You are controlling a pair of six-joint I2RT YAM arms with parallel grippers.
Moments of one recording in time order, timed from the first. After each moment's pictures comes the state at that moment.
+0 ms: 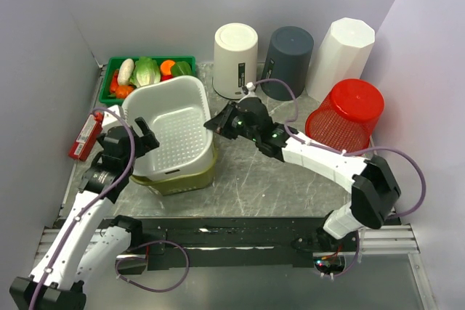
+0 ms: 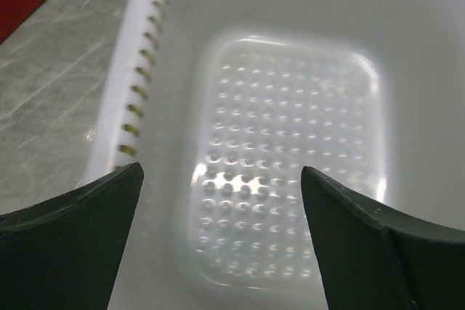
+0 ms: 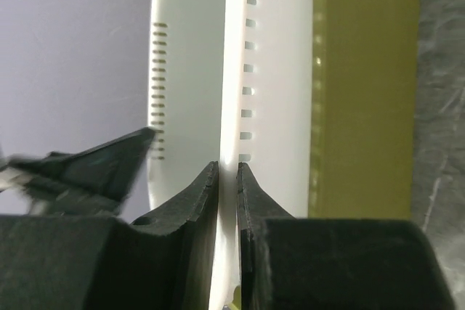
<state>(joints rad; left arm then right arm) -0.27 0.71 0.73 -0.48 -0.39 -0.52 0.81 1.51 1.14 0.00 -0.02 1.08</state>
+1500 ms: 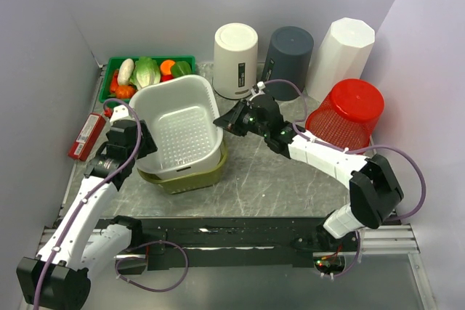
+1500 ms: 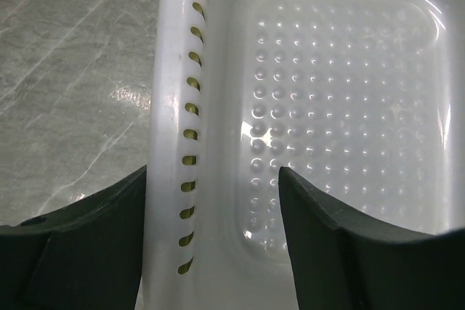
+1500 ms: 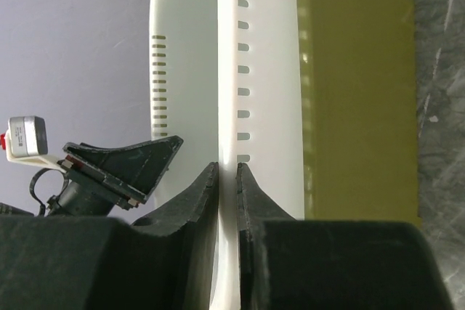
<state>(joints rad) -0.23 0.86 0.76 -0.54 -0.30 -0.47 0.70 1.49 1.05 0.08 -0.17 1.11</state>
